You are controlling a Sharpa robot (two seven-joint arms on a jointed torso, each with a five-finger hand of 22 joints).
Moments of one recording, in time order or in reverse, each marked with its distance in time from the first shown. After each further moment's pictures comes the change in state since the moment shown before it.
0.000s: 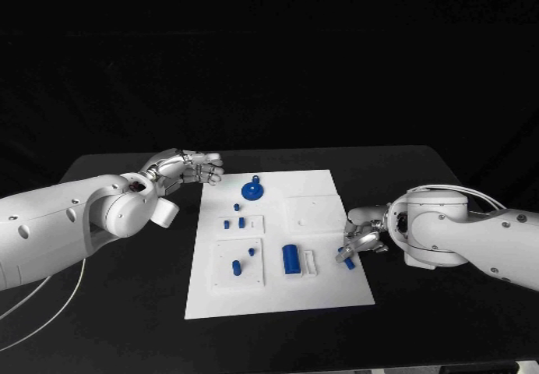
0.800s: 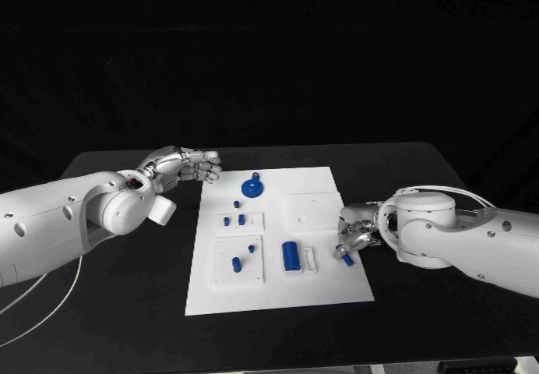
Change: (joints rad) left arm 0.000 -0.013 0.000 0.005 -0.016 0.000 -0.008; left_hand 0.000 0.000 0.000 0.000 0.000 0.000 0.000 0.001 -0.001 0.000 0.000 0.000 0.000 0.000 0.000 -0.004 0.002 -0.008 0.000 0.000 0.000 0.002; right arm -0.029 0.039 0.006 0.000 -0.154 -0.012 0.001; right_hand 0.048 0.037 0.003 -0.055 0.000 0.017 -0.009 0.027 0.082 0.003 -0.004 -0.004 -0.002 -0.002 -0.002 0.000 0.001 0.000 -0.007 0.007 0.002 0.002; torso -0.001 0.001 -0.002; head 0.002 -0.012
